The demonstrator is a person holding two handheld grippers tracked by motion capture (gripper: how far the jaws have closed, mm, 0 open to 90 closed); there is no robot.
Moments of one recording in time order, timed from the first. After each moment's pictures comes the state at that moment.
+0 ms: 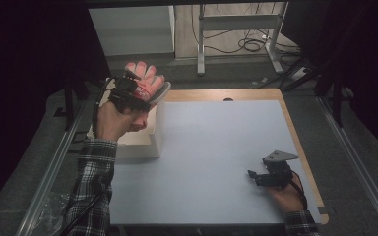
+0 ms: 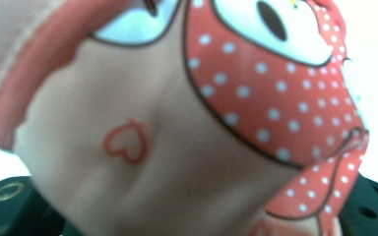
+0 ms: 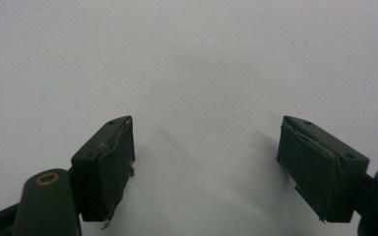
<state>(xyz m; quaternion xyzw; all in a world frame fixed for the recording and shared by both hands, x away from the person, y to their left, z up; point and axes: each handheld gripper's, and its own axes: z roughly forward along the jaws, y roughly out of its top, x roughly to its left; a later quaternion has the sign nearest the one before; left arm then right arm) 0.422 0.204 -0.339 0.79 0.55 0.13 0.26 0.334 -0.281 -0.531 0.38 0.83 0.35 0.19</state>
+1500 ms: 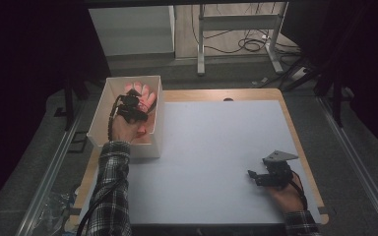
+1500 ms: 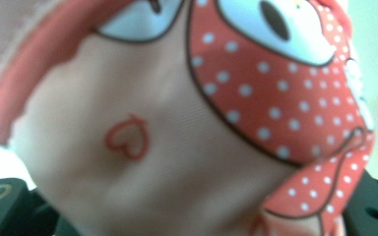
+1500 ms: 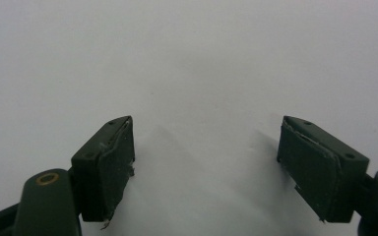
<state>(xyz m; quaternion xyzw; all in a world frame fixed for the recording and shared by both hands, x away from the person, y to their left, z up) 0.497 0.224 -0.472 0.76 0.61 0.13 0.21 0.334 -0.282 -0.531 0.38 0.83 0.35 0.19</state>
